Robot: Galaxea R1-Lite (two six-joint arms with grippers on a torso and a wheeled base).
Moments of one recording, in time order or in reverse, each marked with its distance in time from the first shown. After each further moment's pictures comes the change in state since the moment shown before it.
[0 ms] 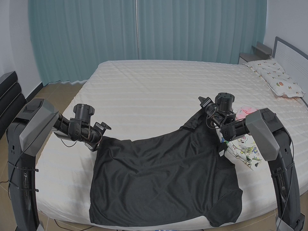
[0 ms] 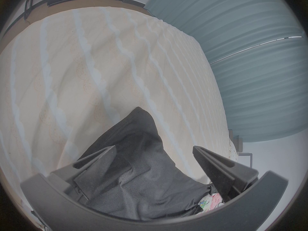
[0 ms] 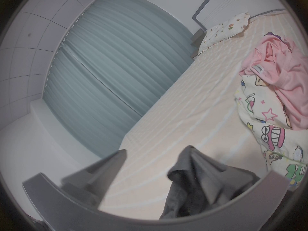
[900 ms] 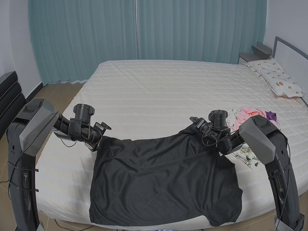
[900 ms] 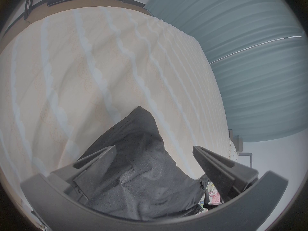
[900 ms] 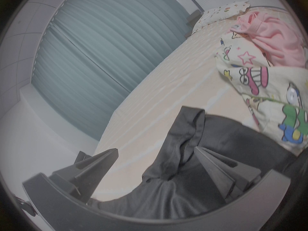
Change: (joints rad) left arm 0.000 0.000 0.000 0.000 -0.001 0.000; right arm 0.055 0.001 0.211 0.010 0.058 -0.013
